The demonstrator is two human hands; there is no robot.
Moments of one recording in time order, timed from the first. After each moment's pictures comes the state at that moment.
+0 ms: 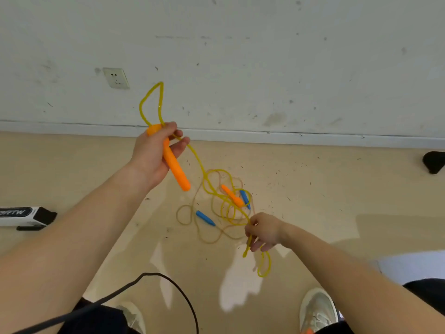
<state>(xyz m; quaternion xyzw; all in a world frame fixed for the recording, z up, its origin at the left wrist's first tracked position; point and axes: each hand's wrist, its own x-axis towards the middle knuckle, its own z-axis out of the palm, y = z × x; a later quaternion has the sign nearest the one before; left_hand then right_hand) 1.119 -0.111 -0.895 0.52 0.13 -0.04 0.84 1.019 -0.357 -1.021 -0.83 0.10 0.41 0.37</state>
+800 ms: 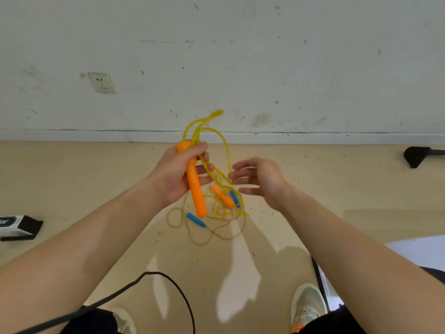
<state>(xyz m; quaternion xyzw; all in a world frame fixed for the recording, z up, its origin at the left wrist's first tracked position) 1.071 -0.172 -0.892 0.59 0.03 -0.20 0.78 1.051 -0.361 -0.923 -0.67 0.18 0.16 0.70</state>
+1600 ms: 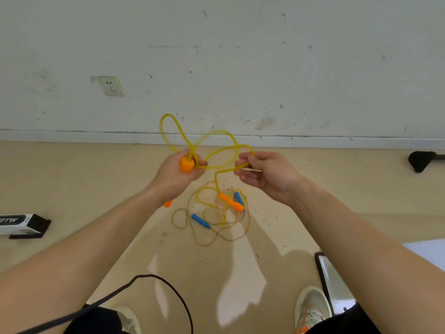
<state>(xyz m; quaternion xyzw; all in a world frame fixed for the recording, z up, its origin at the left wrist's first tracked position) 1.088 -0.130 -0.934 0.84 -0.09 -0.04 0.53 1.052 -0.361 -0.909 -0.61 0.12 0.13 0.77</state>
